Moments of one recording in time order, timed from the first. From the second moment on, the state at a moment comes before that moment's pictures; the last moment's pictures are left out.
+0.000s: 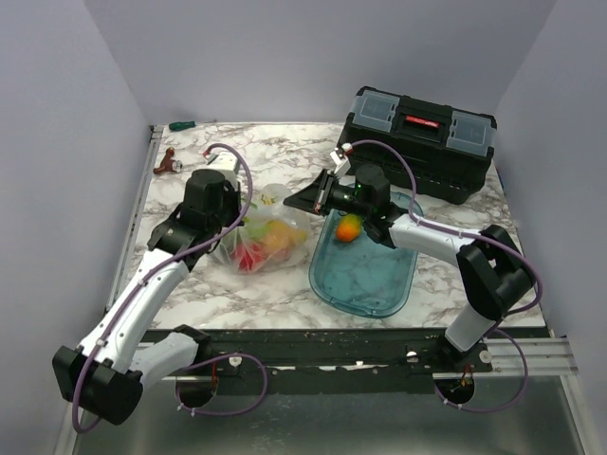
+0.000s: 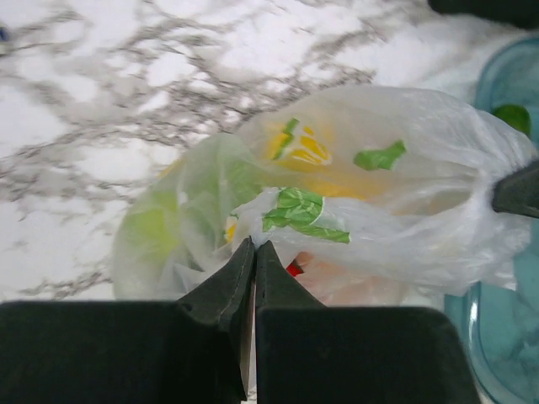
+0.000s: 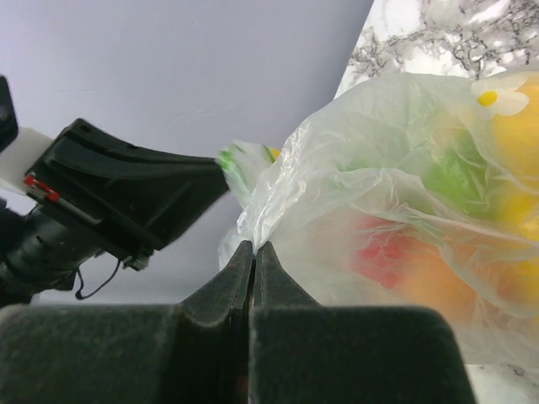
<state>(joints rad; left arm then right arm) -0.39 1.06 1.02 -0.52 -0.07 -0.18 0.65 1.67 1.01 0.59 -0.54 1.09</state>
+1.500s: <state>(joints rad) -0.39 0.76 0.89 -0.42 -0.35 -0.23 1.10 1.64 1.35 -0.11 0.46 -0.25</state>
